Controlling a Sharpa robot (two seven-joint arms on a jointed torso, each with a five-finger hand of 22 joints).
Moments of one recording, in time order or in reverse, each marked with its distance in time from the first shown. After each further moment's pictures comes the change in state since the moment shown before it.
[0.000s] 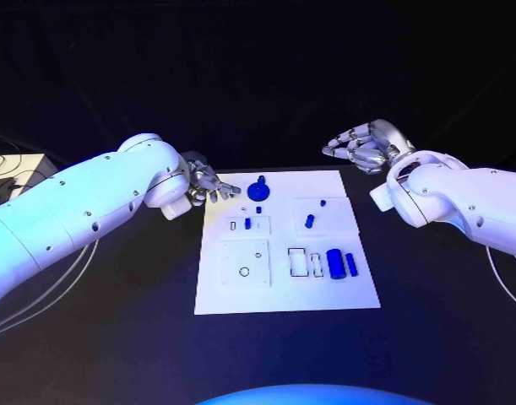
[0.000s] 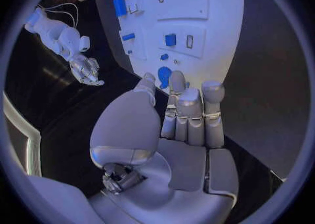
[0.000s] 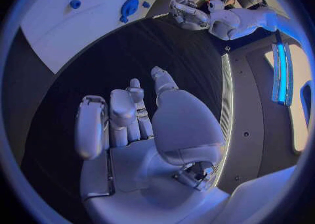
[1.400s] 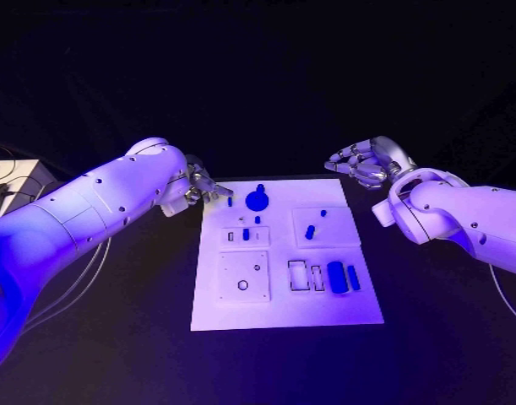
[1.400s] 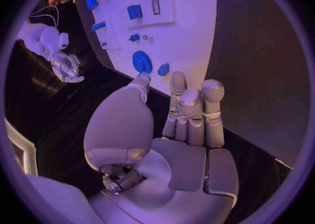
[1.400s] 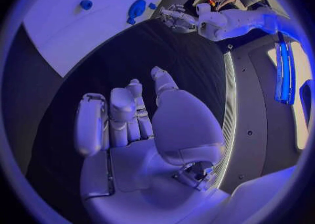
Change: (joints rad) left arm 0.055 0.152 -0.021 -0.329 -0.121 0.079 0.101; left_hand -0.058 -0.116 0.164 0.065 0.006 -0.183 -0.006 0.374 -0.047 -0.037 0.001 0.056 -0.042 -0.012 -0.002 0.024 -0.004 0.003 -0.003 0.001 -0.014 0.023; right arm 0.005 0.007 0.000 -0.002 0.021 -0.009 0.021; right_hand 0.000 0.000 0.000 0.000 0.008 0.000 0.000 -0.004 -0.002 -0.038 -0.002 -0.080 -0.088 0.000 0.000 -0.046 -0.025 0.000 0.000 0.000 -0.050 0.000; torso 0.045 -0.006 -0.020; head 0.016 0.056
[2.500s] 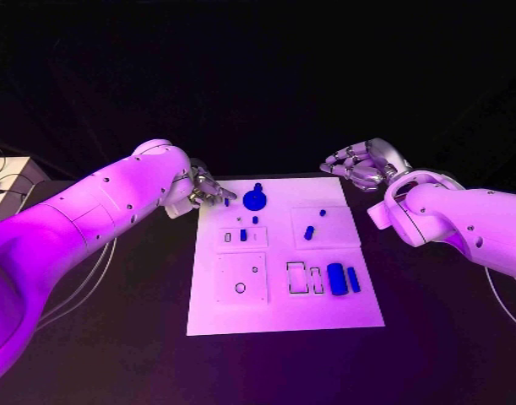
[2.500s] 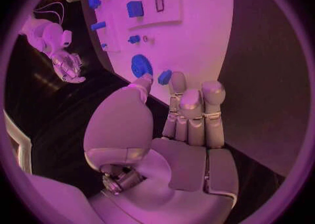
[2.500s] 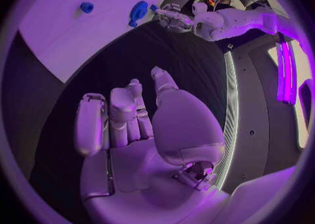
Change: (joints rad) left arm 0.013 0.037 -0.010 -0.069 0.047 0.033 0.023; left_hand -0.015 0.001 0.083 -0.031 0.004 -0.005 -0.005 0.034 0.075 0.011 -0.011 0.000 0.008 0.013 -0.005 0.012 0.033 0.000 0.016 -0.002 0.023 0.024; right arm 0.007 0.014 0.004 0.007 0.001 -0.004 0.002; right_hand 0.000 0.000 0.000 0.000 0.006 0.000 0.000 0.000 -0.001 0.000 0.000 0.000 -0.001 0.000 0.000 0.000 0.006 0.000 0.000 0.000 0.000 0.000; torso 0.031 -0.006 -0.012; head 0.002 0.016
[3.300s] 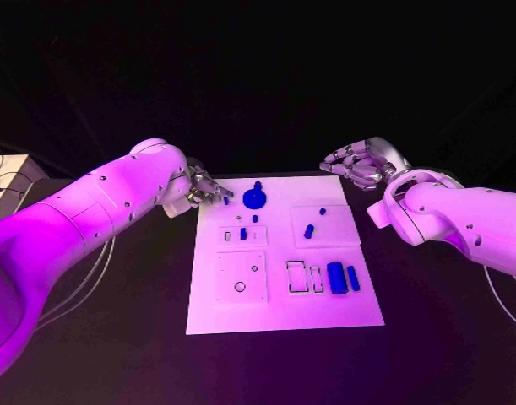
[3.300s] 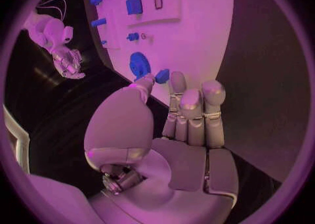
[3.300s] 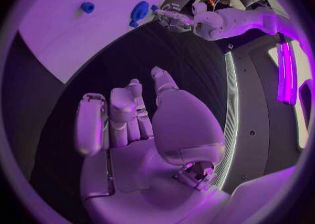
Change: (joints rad) left arm 0.000 0.001 0.000 -0.020 0.034 -0.004 0.006; left_hand 0.012 0.020 0.048 -0.026 0.000 0.007 -0.007 -0.014 0.000 0.004 -0.004 -0.005 0.000 0.000 0.000 0.000 0.004 0.000 0.004 -0.004 0.004 0.005; right arm 0.001 0.004 0.000 -0.003 -0.001 -0.001 0.000; right_hand 0.000 0.000 0.000 0.000 0.000 -0.002 -0.002 0.000 0.000 0.002 0.002 0.004 -0.001 0.000 0.000 0.000 0.003 0.000 0.000 0.000 0.000 0.001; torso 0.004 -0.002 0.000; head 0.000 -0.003
